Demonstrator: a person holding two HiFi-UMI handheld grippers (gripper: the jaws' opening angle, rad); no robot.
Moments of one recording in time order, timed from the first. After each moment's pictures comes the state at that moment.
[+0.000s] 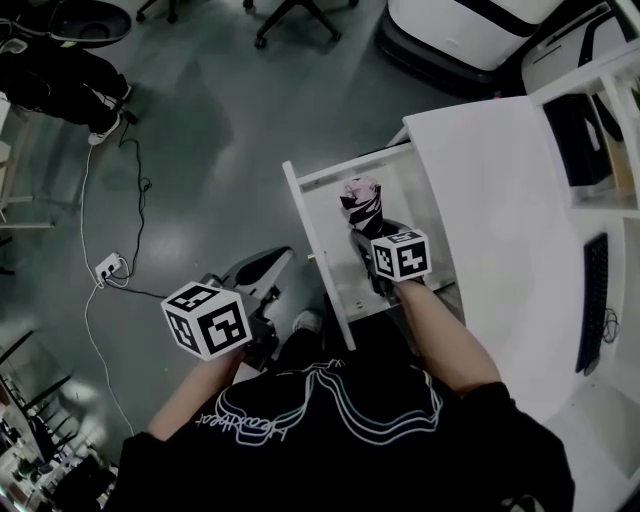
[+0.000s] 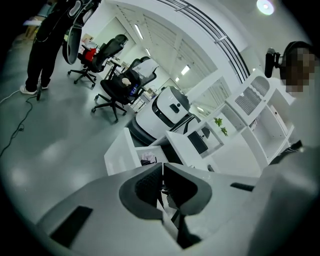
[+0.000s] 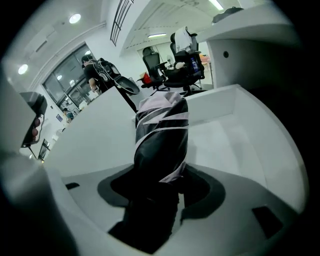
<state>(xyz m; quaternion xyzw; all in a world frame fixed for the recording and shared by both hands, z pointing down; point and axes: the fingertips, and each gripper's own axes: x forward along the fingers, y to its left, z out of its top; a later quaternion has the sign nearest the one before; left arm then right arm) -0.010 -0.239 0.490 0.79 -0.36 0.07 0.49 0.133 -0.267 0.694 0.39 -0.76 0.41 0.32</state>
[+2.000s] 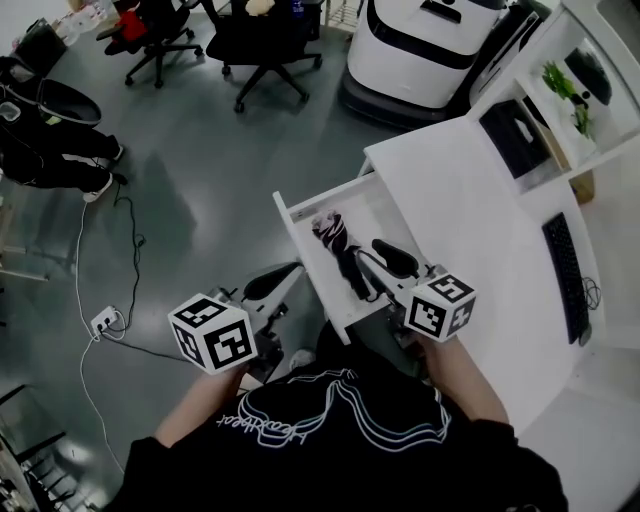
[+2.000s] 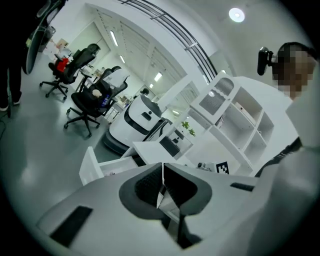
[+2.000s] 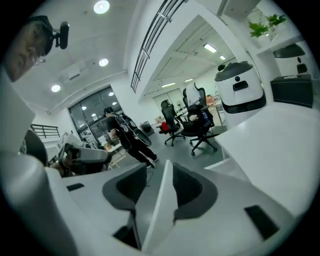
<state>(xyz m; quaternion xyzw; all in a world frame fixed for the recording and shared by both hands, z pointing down) 0.006 -0.202 0.384 0.87 -0.27 0.02 0.41 0.122 -0.221 0.428 0.42 -0.85 0.31 0.08</state>
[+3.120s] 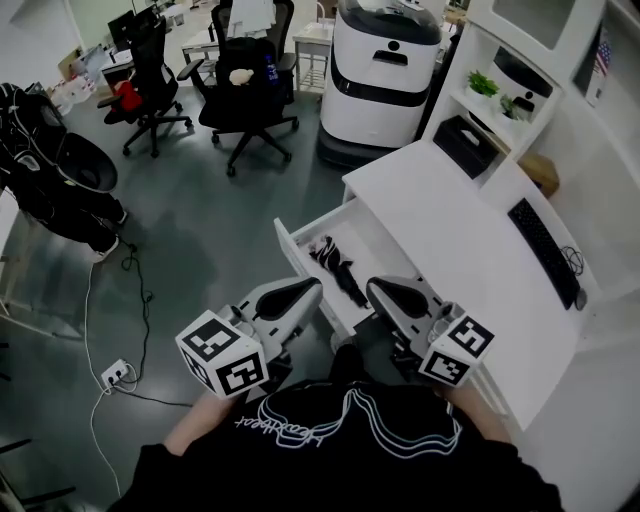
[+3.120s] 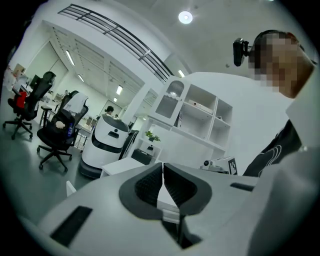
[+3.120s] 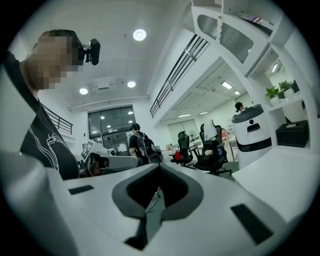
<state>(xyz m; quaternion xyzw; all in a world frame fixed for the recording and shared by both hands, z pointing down) 0.011 -0.099 0.265 0.96 -0.17 -0.02 0.22 0.086 -0.083 0.273 0.43 -0.89 0.14 -0.04</state>
